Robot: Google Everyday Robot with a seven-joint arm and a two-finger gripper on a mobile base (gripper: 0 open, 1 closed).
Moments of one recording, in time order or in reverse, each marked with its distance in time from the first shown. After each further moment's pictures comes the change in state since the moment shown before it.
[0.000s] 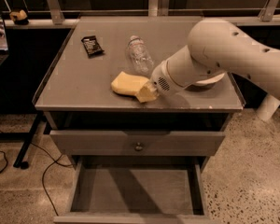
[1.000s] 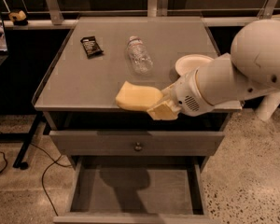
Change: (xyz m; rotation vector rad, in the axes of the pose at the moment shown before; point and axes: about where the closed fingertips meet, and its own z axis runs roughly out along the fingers) arm 0.039 0.060 -0.072 -0.061 -0.038 -0.099
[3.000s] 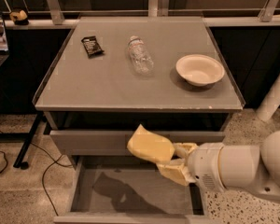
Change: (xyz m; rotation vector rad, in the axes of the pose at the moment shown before) arm 0.113 0.069 0.024 -0.004 -0.175 0.163
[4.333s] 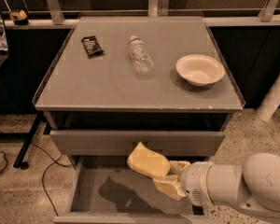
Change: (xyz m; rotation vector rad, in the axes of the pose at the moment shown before) arm 0.057 -0.001 0.042 -0.009 0.025 0.103
